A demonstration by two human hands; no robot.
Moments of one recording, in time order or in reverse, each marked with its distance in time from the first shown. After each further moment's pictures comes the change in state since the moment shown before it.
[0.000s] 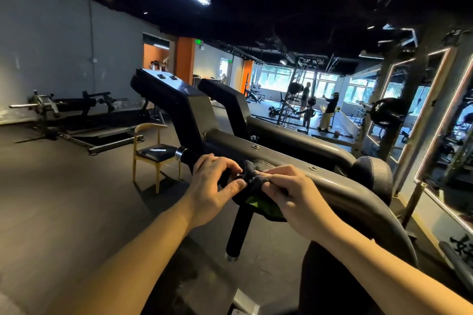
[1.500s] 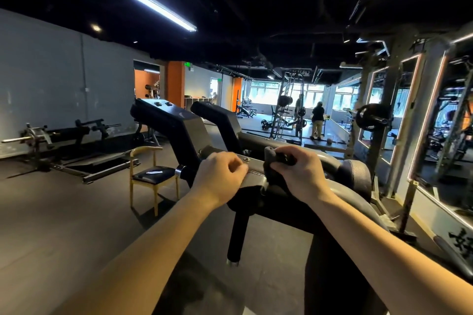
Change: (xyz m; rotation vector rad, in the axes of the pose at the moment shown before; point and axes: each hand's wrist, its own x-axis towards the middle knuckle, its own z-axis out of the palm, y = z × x) left_hand 0.027 0.084 -0.024 0.116 0.067 -0.093; right_hand 0.029 -0.022 -0.043 0.149 0.380 0.313
